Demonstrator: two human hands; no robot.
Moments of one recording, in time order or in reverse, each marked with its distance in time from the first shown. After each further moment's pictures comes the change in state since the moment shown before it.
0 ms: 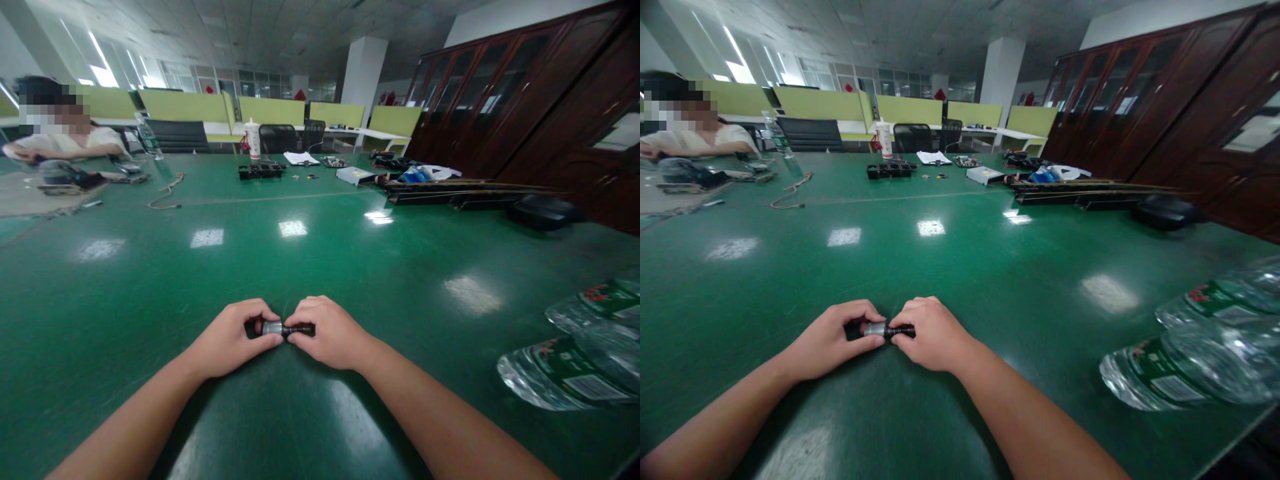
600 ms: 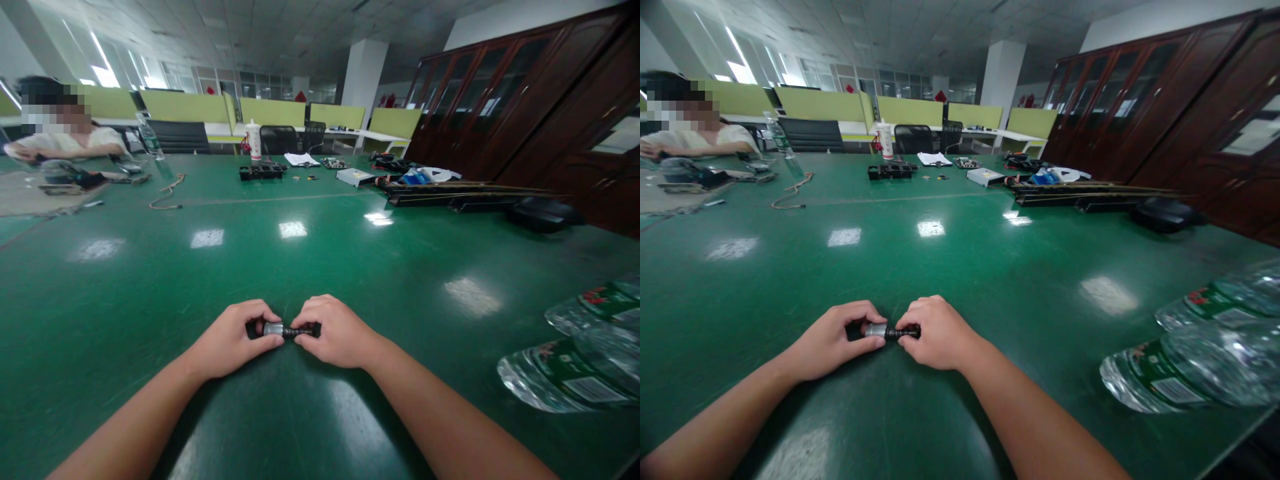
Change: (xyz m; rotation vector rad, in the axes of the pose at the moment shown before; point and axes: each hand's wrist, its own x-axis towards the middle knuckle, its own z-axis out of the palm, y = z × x) left_hand 0.000 0.002 -0.001 -0.003 0.006 -0.002; right_hand -0.002 0.005 -0.008 -0.033 -0.019 -0.057
